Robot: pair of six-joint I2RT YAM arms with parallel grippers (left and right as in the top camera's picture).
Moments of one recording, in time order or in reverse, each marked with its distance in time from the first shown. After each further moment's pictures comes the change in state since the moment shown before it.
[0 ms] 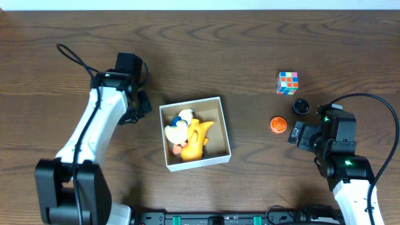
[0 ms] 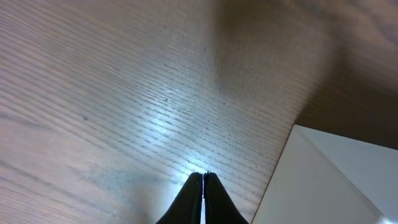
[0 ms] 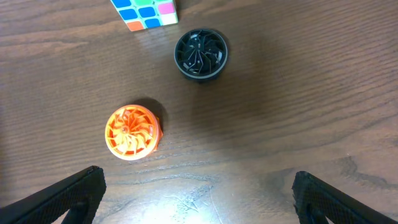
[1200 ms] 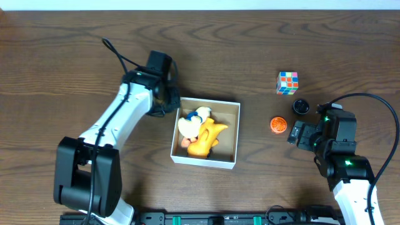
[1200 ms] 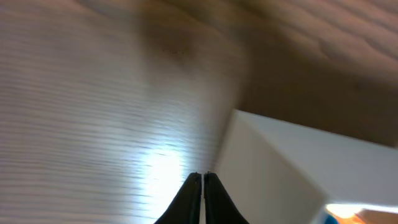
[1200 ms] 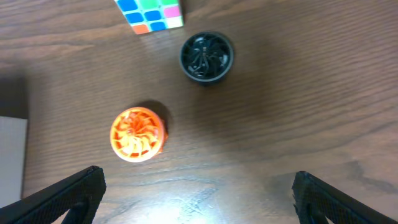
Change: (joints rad) left arm -0.150 0.101 0.026 0.194 0.195 0.054; right arm 0.000 0.000 0.000 0.011 -0.026 0.000
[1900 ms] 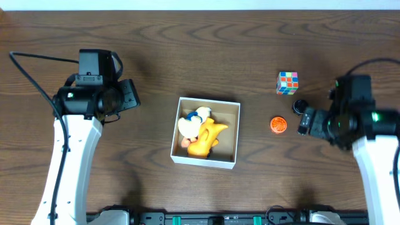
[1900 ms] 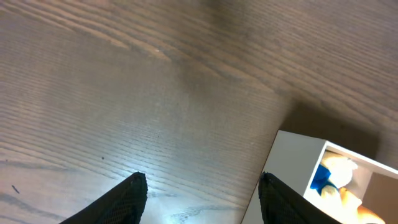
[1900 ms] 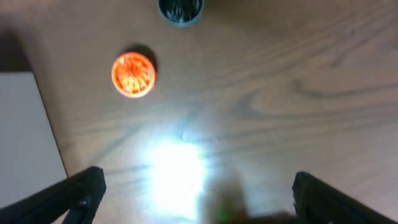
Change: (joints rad) left arm 0.236 -0.394 0.038 -0.186 -0.084 0.123; right arm 0.026 0.328 0.625 -0.715 0.053 0.078
